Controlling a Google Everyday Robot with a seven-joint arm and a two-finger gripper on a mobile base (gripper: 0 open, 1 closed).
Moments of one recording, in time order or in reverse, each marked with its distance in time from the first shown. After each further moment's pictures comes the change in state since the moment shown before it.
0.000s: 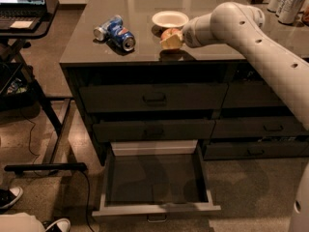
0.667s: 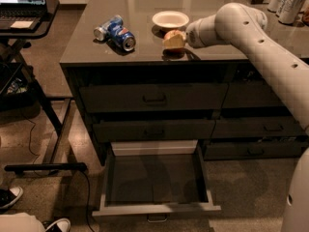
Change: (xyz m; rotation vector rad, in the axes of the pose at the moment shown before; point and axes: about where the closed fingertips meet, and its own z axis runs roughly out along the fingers) arm 0.011 -0.014 0.005 -0.018 0.011 0.140
